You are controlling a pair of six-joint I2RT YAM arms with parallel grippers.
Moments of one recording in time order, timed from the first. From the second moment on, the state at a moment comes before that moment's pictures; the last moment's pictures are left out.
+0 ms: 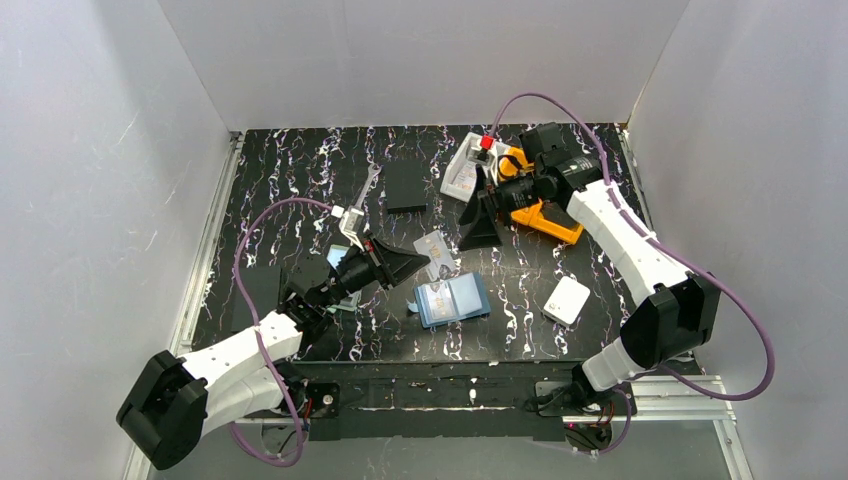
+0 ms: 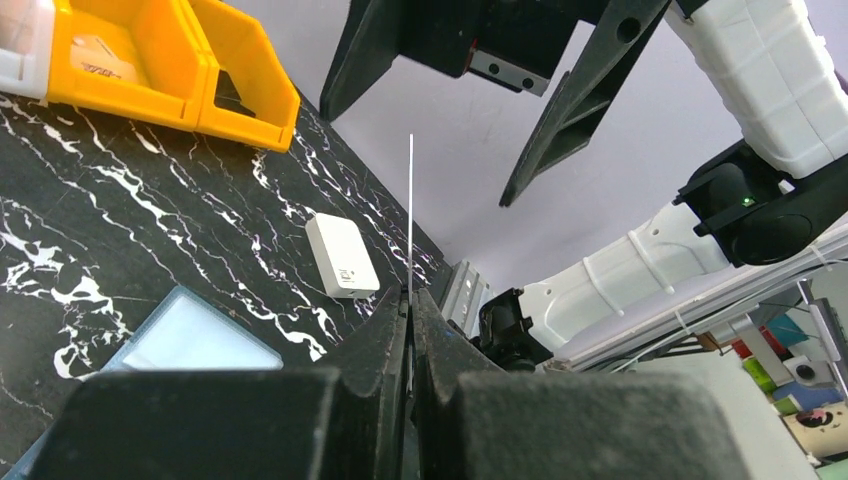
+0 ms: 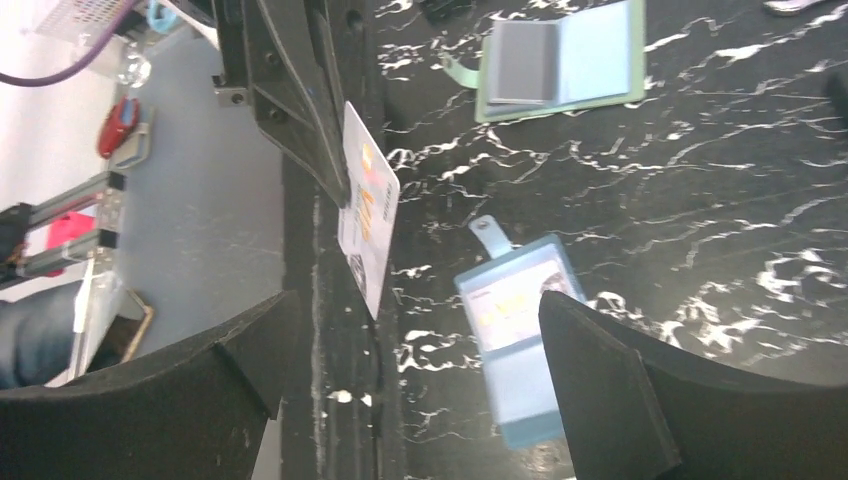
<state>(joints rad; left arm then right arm) -0.67 1.00 0.38 0.77 0.39 -0.86 0.42 1.52 1.51 -0.92 -1.11 -0.42</state>
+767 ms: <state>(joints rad) -0.75 1.04 0.40 0.87 0.28 -0.85 0.49 1.46 1.20 -0.34 -1.37 0.17</state>
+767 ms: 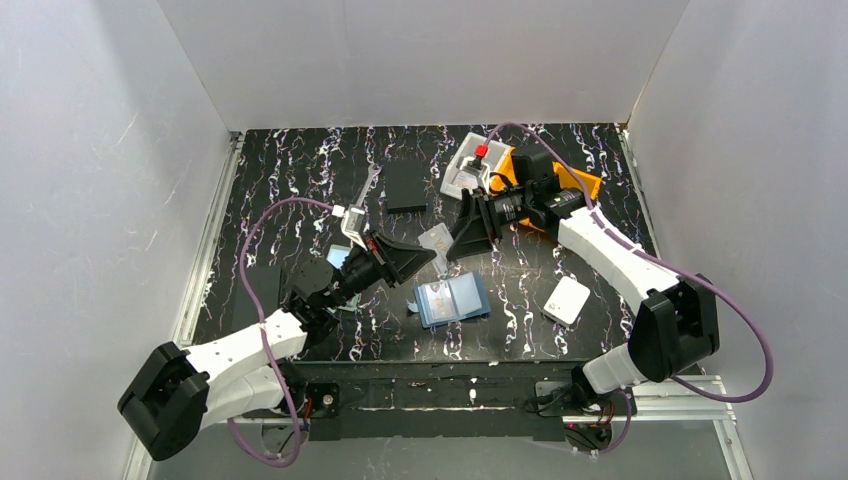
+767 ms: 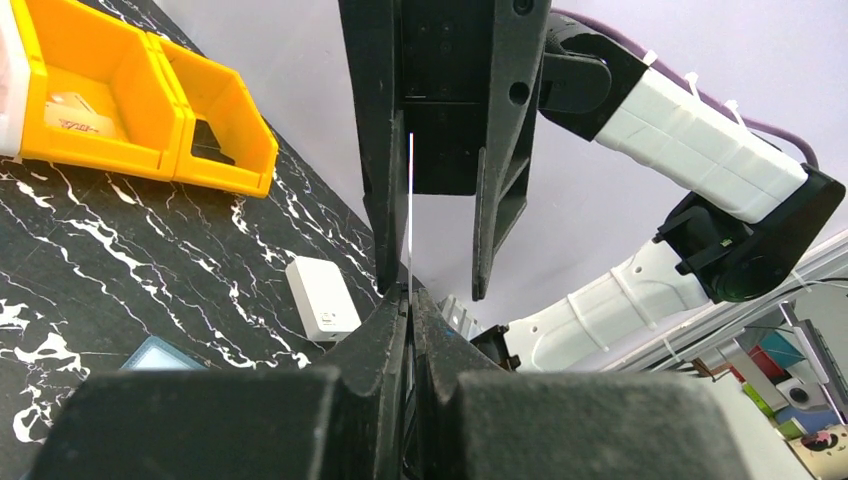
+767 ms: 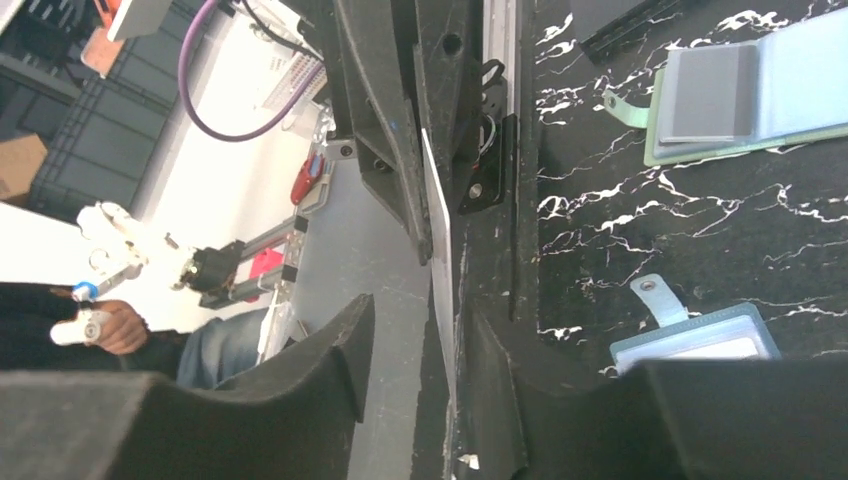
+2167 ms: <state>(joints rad) -0.71 0.64 0.15 0.16 0.17 -0.85 0.47 1.82 1.85 -0.89 -0.17 -0.74</state>
